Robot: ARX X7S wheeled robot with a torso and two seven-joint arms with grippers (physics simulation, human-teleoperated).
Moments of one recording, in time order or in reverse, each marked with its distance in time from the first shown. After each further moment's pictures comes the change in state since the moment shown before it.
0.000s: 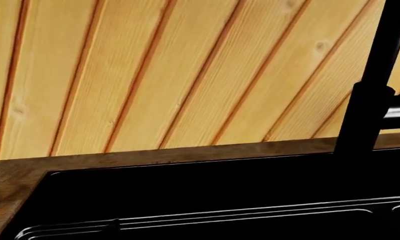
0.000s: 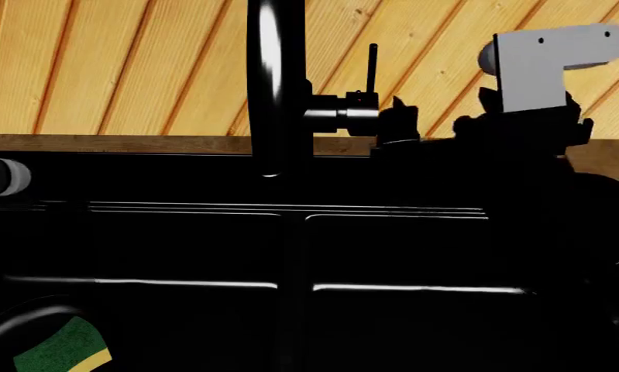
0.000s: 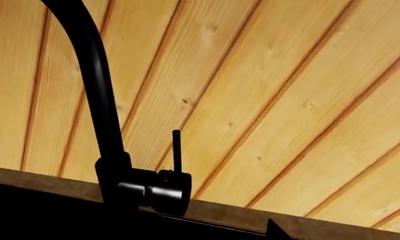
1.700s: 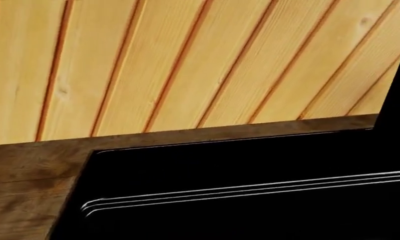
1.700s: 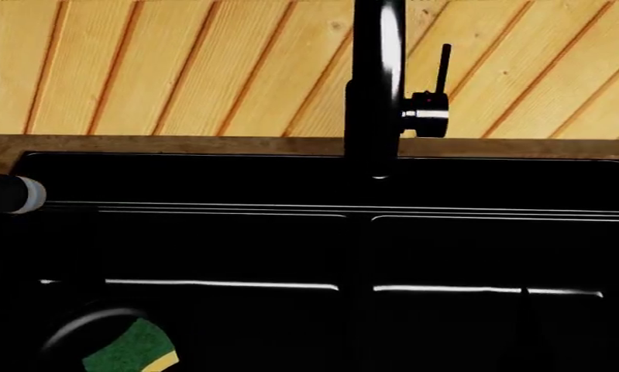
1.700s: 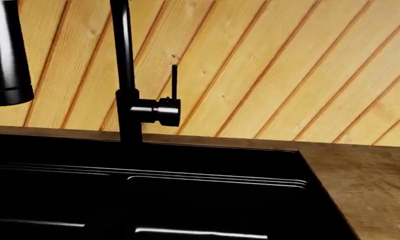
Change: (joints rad) left arm 0.027 0.014 -0.014 0.075 -0.030 -0.097 -0.054; right arm -1.242 0.575 0.654 -0.886 0.247 -0.380 0.379
